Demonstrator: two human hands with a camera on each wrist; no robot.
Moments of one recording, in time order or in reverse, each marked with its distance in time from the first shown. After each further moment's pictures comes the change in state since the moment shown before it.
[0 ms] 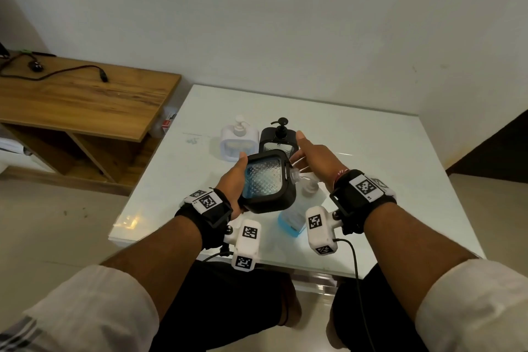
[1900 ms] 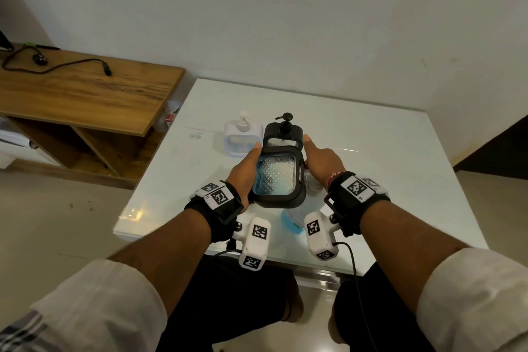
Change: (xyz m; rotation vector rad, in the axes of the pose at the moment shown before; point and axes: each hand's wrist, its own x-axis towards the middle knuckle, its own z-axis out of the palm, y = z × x) left_hand -0.003 0.001 0.018 0.002 -0.031 0.080; right_hand 0.016 0.015 0.013 -0.214 0.146 0.157
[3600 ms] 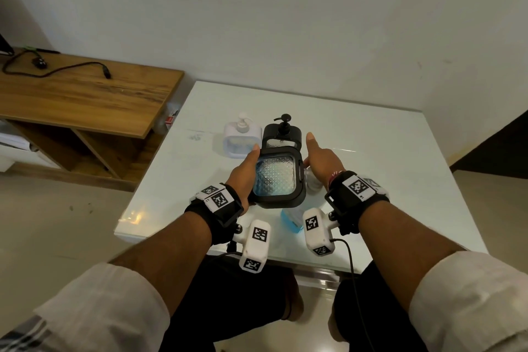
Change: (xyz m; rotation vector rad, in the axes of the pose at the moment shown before) left_hand -0.009 0.000 0.002 0.044 0.049 0.001; right_hand -0.008 -0.002 -0.007 0.054 -0.003 -0.016
